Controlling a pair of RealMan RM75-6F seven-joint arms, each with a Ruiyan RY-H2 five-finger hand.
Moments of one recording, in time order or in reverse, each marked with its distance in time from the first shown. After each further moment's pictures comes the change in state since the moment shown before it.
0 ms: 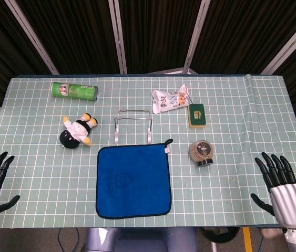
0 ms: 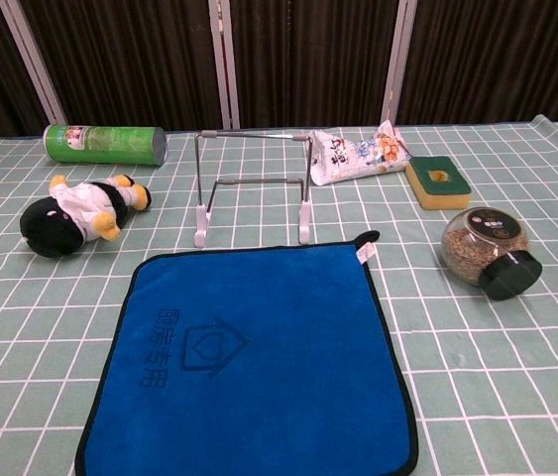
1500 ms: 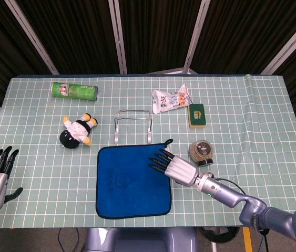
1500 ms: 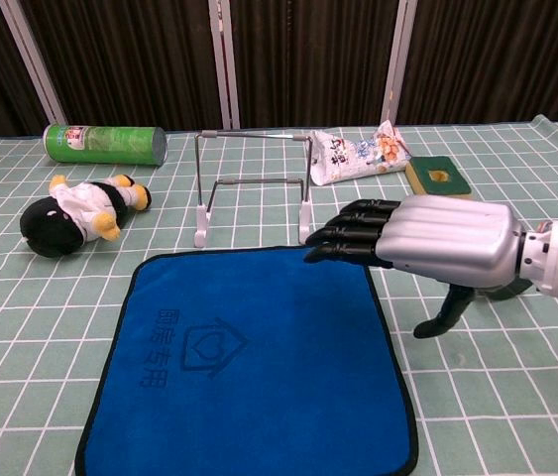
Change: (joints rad) left arm -0.059 -0.109 -0.061 0.070 -0.151 -0.077 0.129; right arm 0.732 -0.457 -0.030 0.567 -0.182 -0.633 0.182
